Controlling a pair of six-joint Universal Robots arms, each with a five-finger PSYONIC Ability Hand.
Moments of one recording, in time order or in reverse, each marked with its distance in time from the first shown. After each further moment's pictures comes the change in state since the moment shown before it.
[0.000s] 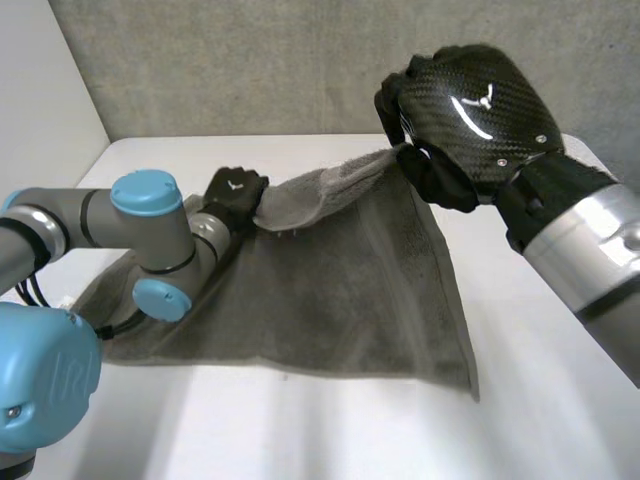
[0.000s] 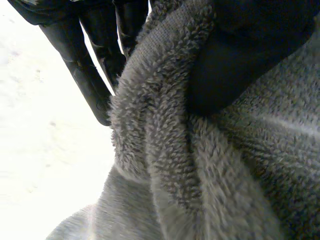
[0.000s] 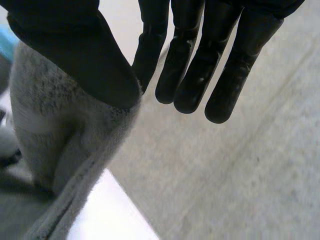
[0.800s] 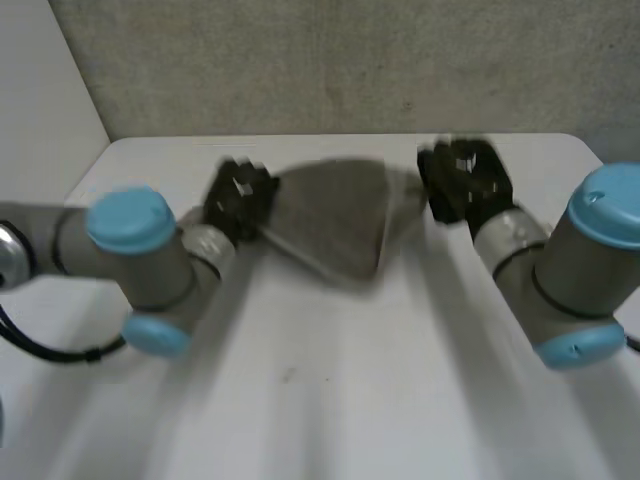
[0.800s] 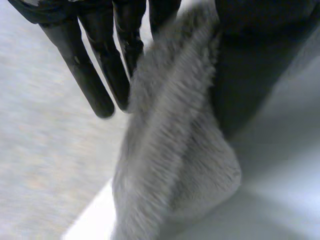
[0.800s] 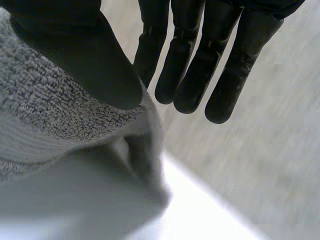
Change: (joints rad) left arm -0.087 0.306 -0.491 0.223 -0.052 0.173; right arm -0.059 0.526 -0.169 -0.158 0.216 -0.045; left_hand -0.413 -0.432 -0.426 -0.432 -0.423; right_hand 0.000 0.008 0.006 0.000 0.000
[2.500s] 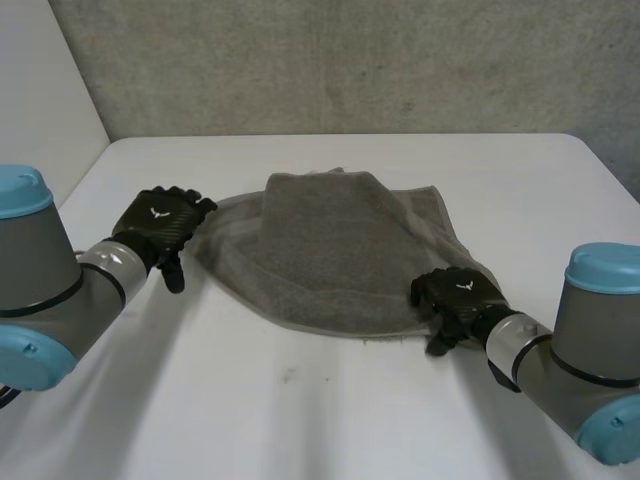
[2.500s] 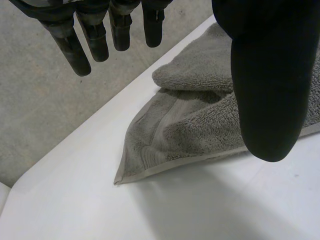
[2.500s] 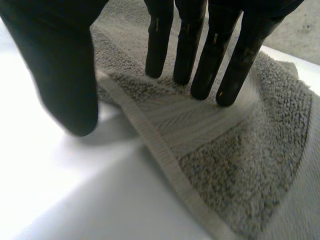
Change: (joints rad) left arm 0.225 0.328 -0.268 -0.306 0.072 -0.067; right arm -0.080 0.058 0.237 0.183 -0.131 0.078; left_hand -0.531 -0.549 -0.553 -0.551 -0.523; right_hand -0.408 -0.534 -0.543 -0.550 -0.524
